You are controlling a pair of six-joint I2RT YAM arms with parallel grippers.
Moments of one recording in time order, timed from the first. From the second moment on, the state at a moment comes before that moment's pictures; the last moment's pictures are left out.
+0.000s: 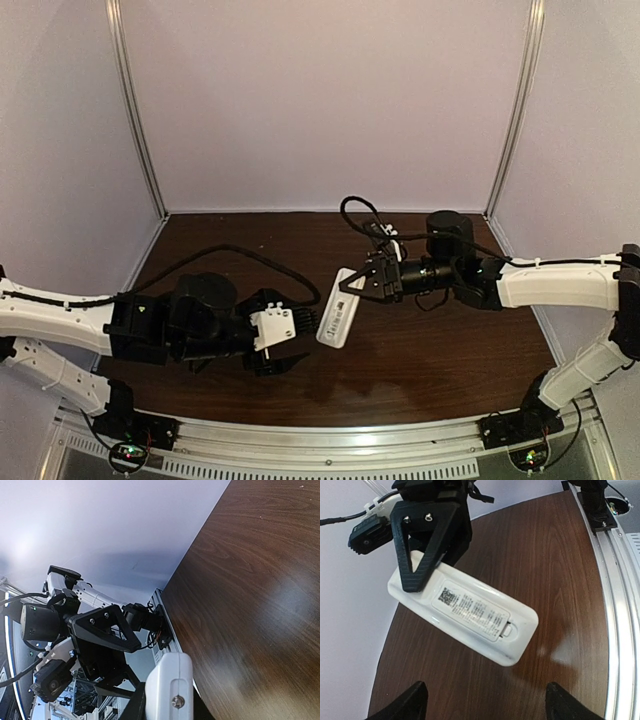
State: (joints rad) left arm -1.31 1.17 0.79 -0.10 -0.25 0.46; right arm 0.76 1.43 0.84 0.31 -0.77 0.84
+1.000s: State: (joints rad) left arm -1.31 1.32 0.88 -0.05 -0.26 0.48; right arm 0.79 1.45 0.84 0.27 -0.80 0.84
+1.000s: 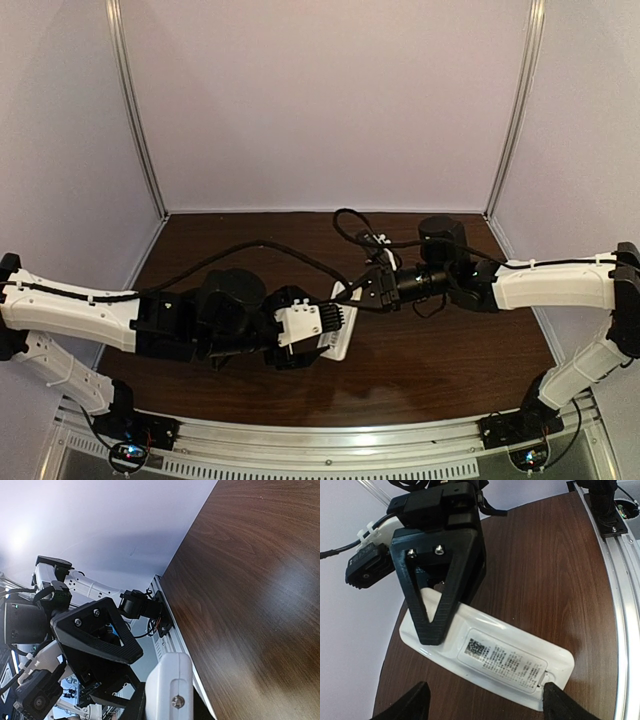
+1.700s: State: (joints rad) left arm -1.31 1.35 0.89 -0.07 -0.21 0.49; right arm 0.80 1.47 0.84 0.26 -0.80 0.83
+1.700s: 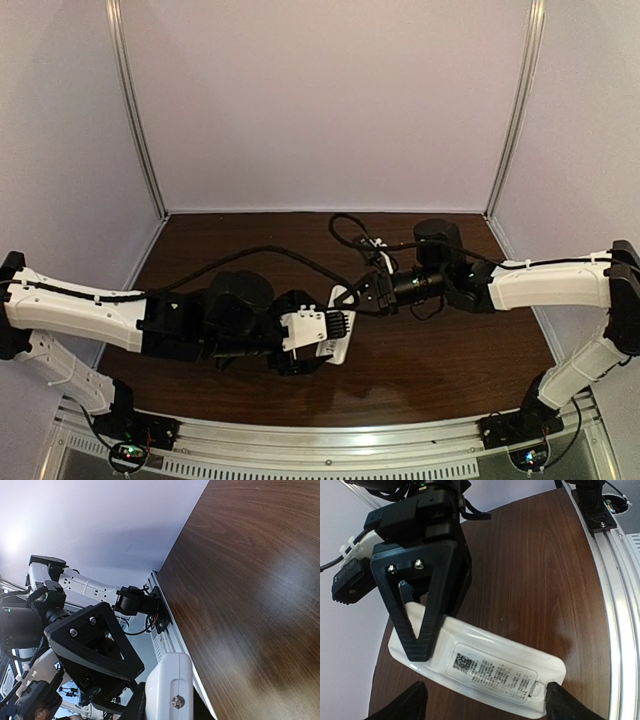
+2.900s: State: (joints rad) left arm -1.30 1.35 0.89 -0.04 -0.29 0.52; right arm 0.81 1.52 0.87 0.28 -0.77 0.81
